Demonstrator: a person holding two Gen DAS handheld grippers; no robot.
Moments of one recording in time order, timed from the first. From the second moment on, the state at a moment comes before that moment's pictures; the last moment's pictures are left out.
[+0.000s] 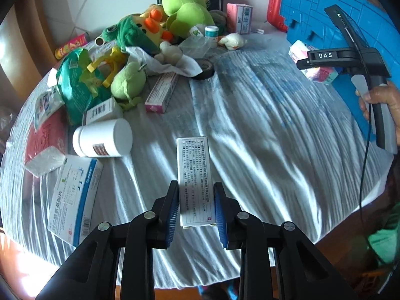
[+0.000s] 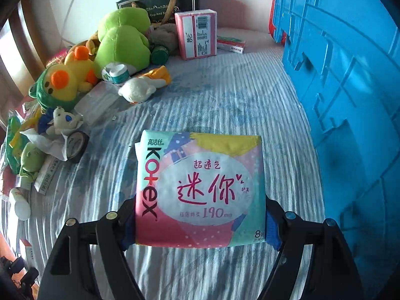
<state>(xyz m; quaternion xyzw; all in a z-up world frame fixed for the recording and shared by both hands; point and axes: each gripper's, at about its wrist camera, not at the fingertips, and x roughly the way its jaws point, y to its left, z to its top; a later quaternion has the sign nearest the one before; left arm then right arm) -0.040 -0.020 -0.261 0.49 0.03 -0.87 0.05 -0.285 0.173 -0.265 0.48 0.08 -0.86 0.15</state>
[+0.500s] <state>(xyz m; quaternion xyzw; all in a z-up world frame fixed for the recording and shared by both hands) -0.082 0.003 -0.104 0.34 -0.02 -0.94 -0.01 -0.169 0.195 -0.103 0.35 0.02 -0.93 0.14</state>
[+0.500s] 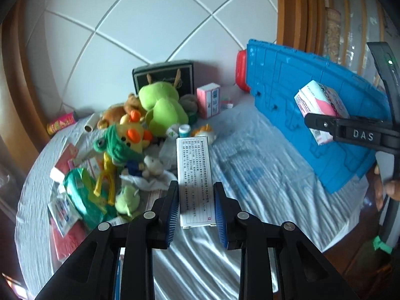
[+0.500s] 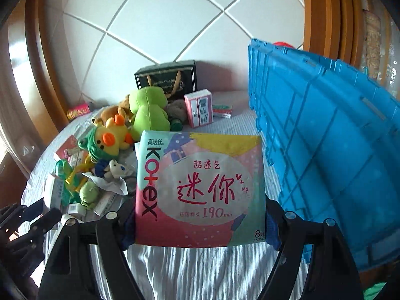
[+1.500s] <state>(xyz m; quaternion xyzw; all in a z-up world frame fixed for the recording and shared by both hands) -0.174 0.315 0.070 0.17 -0.09 -0.97 -0.16 -0.096 0.468 0.068 0.16 -0.04 -0.99 -0.03</state>
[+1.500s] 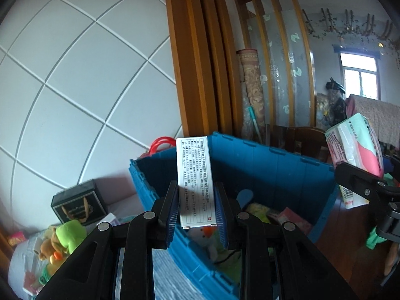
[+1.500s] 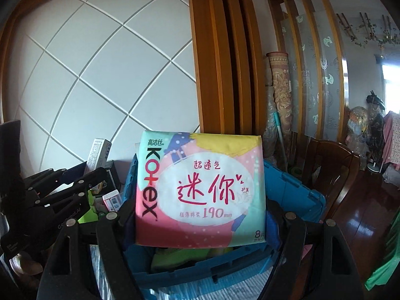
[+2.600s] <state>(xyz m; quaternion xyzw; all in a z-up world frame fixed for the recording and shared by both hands) -0.288 0.404 0.057 0.23 -0.14 -0.96 -0.07 -0.254 0.572 0.019 0.27 -0.05 -0.96 -0.01</state>
